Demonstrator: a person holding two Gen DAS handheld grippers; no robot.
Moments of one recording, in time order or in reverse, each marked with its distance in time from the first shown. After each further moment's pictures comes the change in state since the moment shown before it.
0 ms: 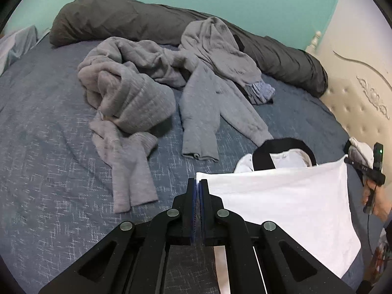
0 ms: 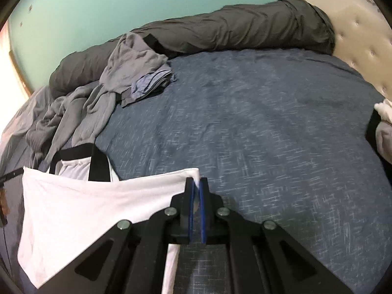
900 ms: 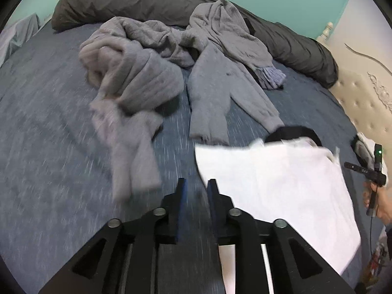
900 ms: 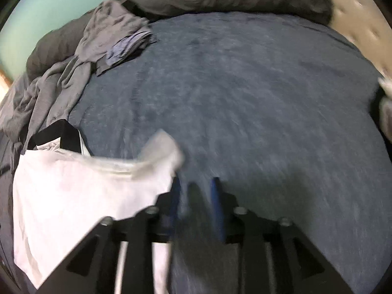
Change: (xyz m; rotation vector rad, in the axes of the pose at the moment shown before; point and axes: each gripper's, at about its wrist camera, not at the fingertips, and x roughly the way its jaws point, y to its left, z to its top) left arm 0.006 0.003 -0.016 -0.025 0.109 0.027; right arm 0.027 -0.010 -0.018 0.069 0.202 -0.077
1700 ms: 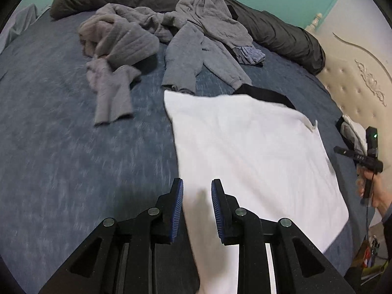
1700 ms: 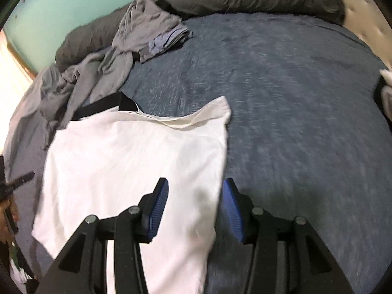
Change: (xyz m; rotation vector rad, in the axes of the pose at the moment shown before) left arm -0.015 -0.028 -0.056 -0.012 0.043 -0.048; right arm -0.027 0.054 -0.037 -0.090 0.023 0.126
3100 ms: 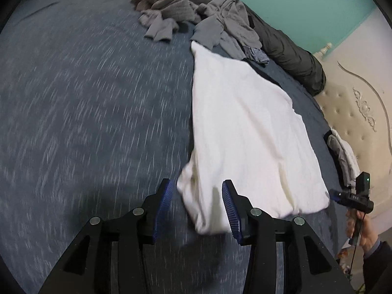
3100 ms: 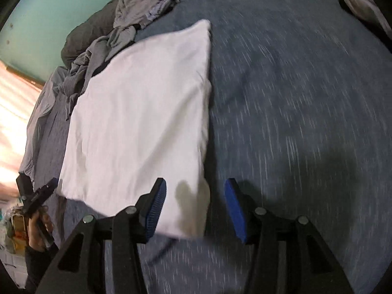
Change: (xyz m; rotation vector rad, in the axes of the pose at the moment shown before) left arm -0.061 0.000 -0.171 -0.224 -0.057 -0.043; right arm -0.063 -0.041 -0.158 0.189 0.140 0.147
